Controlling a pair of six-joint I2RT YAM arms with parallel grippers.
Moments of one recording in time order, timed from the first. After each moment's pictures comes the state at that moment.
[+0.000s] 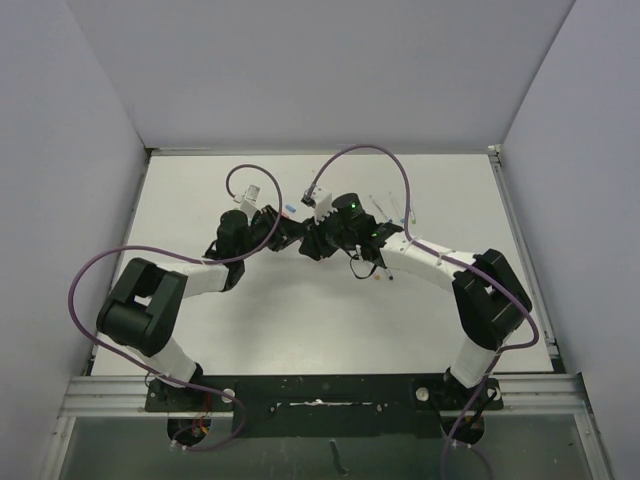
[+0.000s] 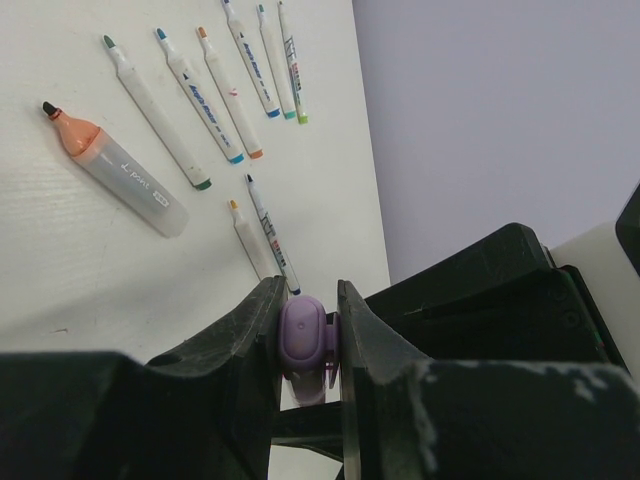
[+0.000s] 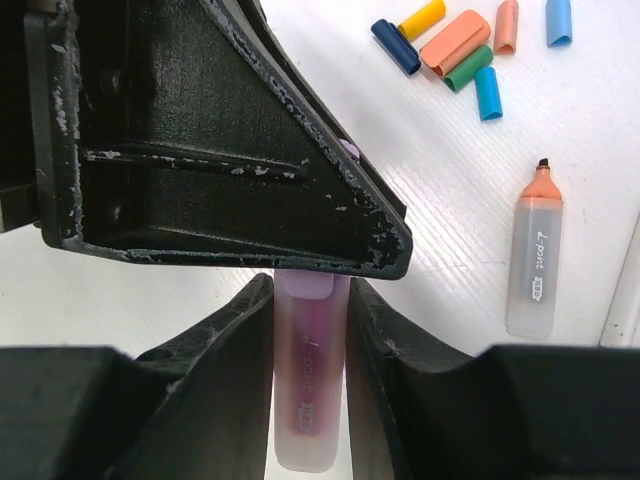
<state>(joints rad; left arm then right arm) -0.40 1.64 0.68 0.75 0.42 -1.12 0.69 1.72 1.16 -0.04 -0.31 0.08</state>
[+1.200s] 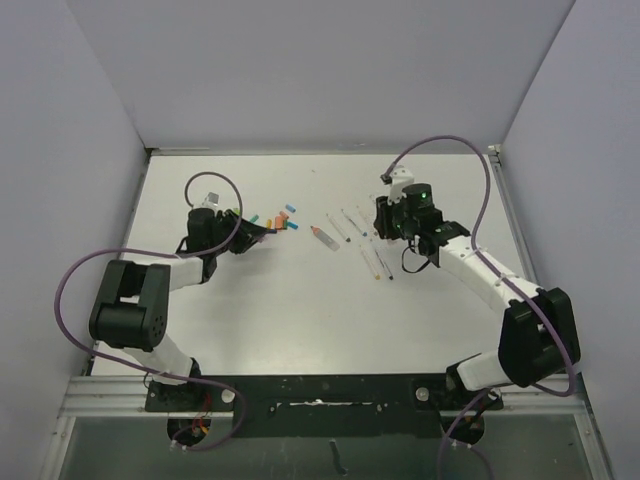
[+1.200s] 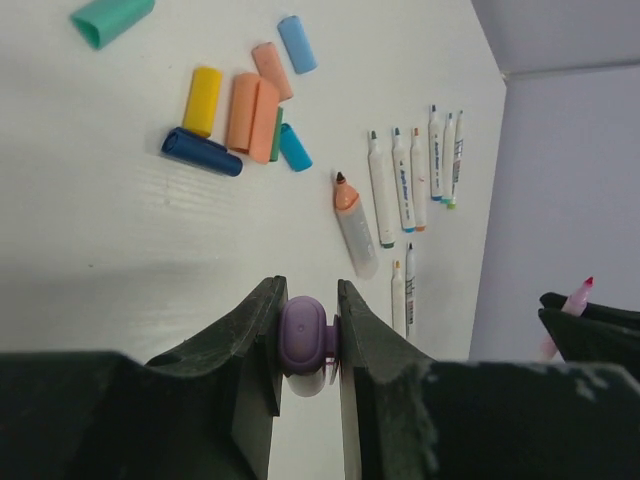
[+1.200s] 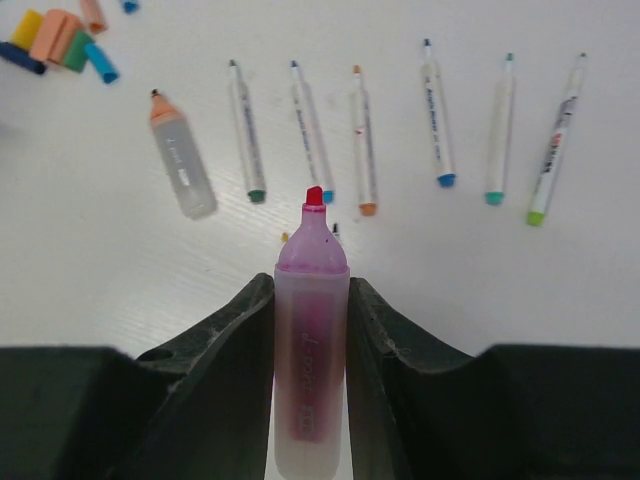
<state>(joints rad) -0.14 1.63 0.68 0.50 0.39 -1.00 0.41 1.42 1.00 -0.19 -0.06 0.04</state>
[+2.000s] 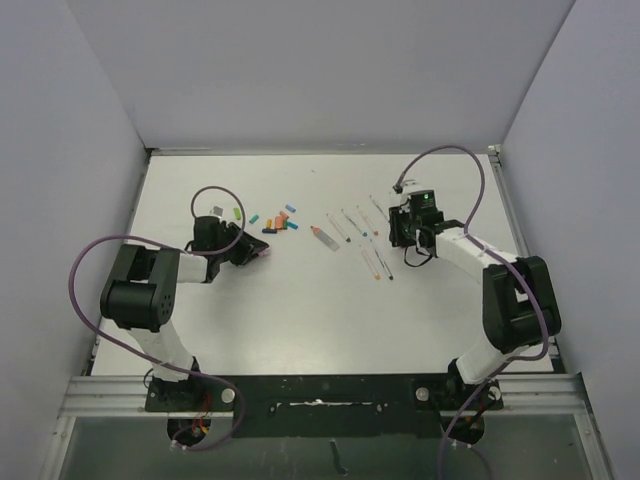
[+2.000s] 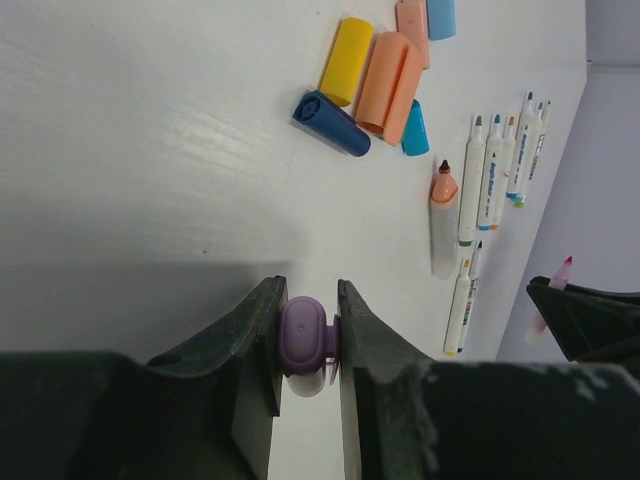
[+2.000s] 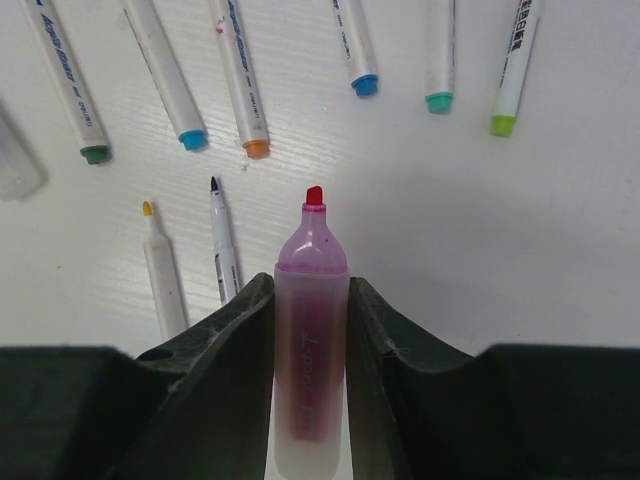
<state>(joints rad) -0.13 1.77 0.67 0.46 0.39 -0.99 0.25 1.60 0.97 -0.17 -0.02 0.04</state>
